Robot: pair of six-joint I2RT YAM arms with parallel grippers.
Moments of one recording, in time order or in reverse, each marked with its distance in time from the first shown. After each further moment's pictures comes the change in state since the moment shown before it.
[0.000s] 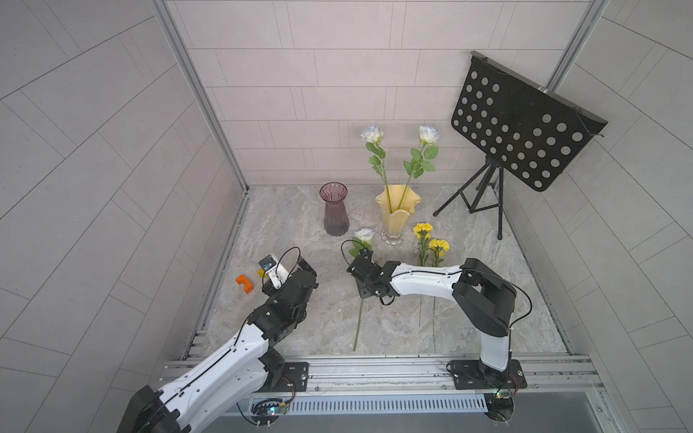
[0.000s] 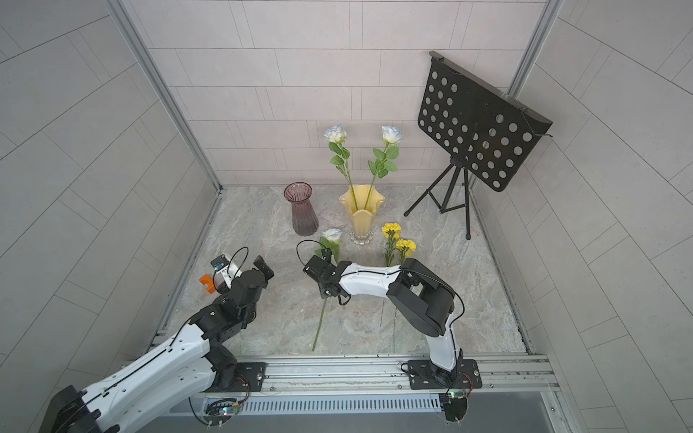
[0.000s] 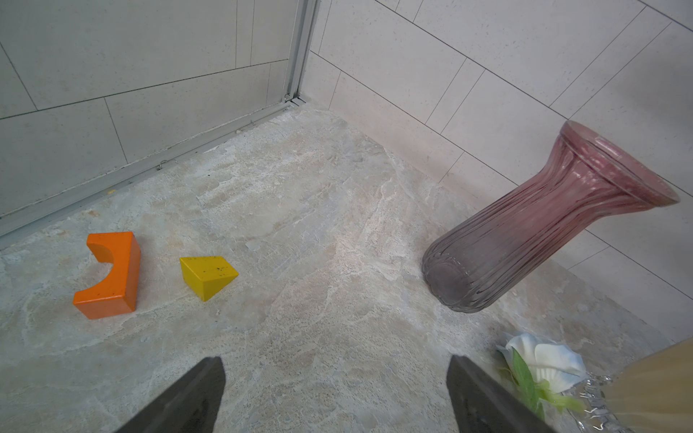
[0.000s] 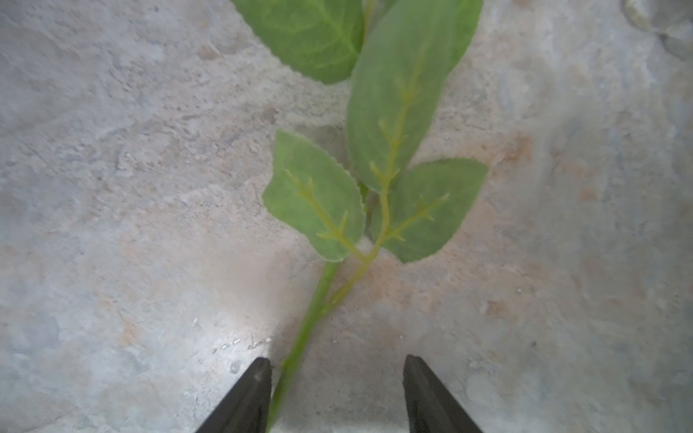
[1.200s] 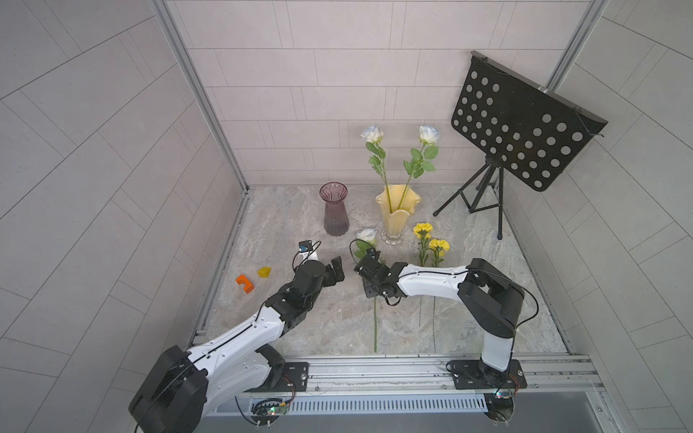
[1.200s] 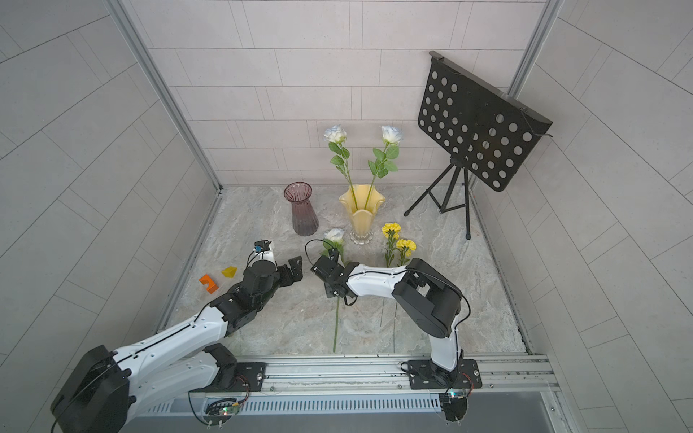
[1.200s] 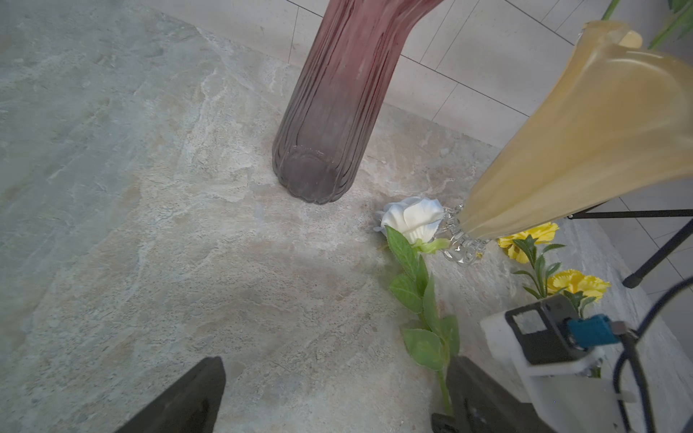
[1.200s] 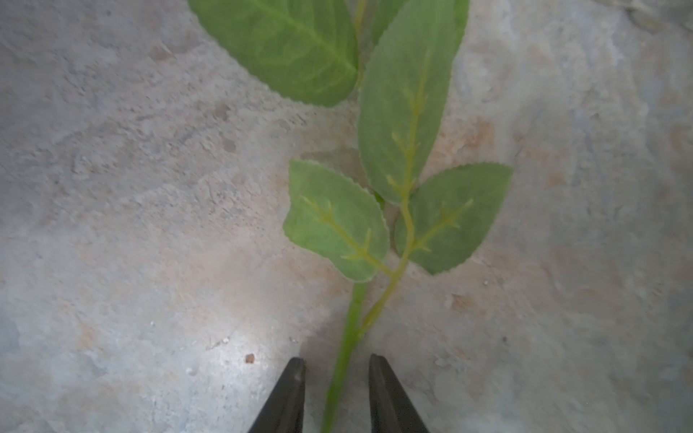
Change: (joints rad) left arm 0.000 0.240 0.043 0.295 0.513 0.262; right arm -0.037 -0.032 -0.094 0.096 -0.007 0.009
